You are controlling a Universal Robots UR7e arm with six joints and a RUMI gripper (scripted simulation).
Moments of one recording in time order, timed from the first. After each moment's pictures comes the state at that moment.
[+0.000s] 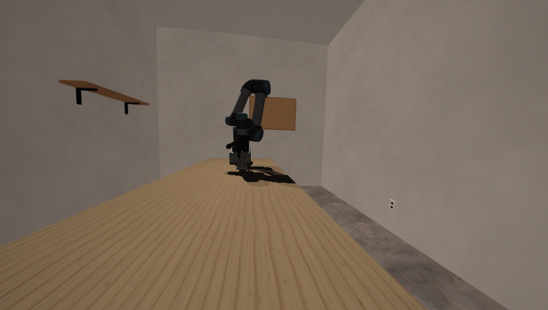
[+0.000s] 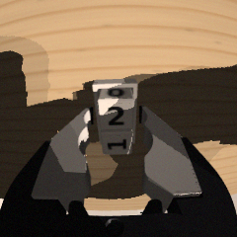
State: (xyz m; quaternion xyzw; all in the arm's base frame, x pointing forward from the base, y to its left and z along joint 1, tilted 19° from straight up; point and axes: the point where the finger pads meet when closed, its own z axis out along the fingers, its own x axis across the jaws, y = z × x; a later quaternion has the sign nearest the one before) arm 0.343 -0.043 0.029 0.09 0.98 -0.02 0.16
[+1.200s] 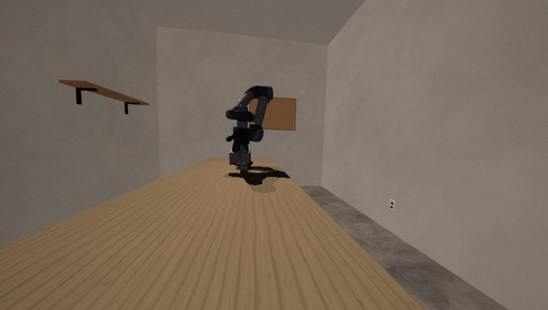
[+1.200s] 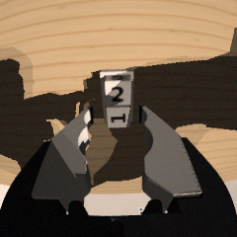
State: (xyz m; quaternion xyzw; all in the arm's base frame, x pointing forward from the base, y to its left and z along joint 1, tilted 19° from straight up) arm 0.329 -0.040 0.078 0.09 0.98 -0.02 0.16
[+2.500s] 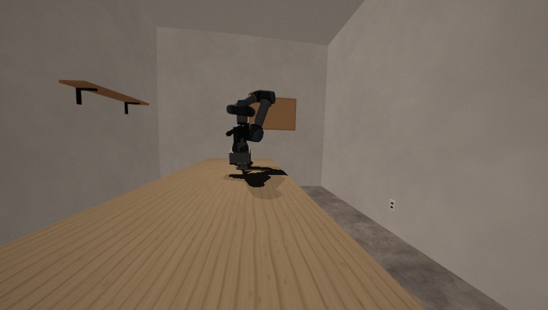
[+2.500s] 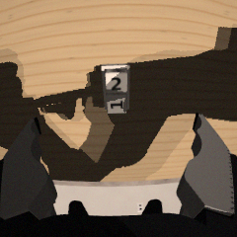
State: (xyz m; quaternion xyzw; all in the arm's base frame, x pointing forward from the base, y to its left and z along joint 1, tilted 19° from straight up) arm 0.314 -0.037 0.114 0.09 0.98 -0.02 0.16
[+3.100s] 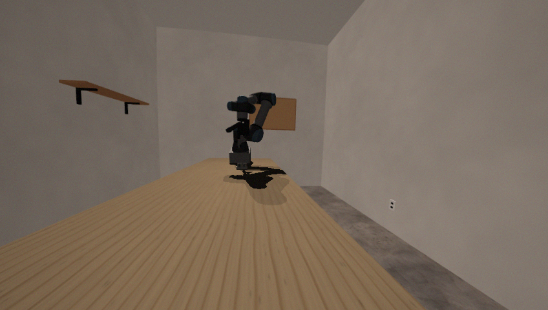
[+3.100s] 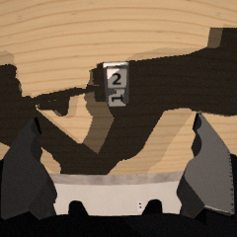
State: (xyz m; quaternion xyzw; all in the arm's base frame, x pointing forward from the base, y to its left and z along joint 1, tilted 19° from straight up) arm 0.307 -0.035 0.139 0.09 0.98 -0.02 0.16
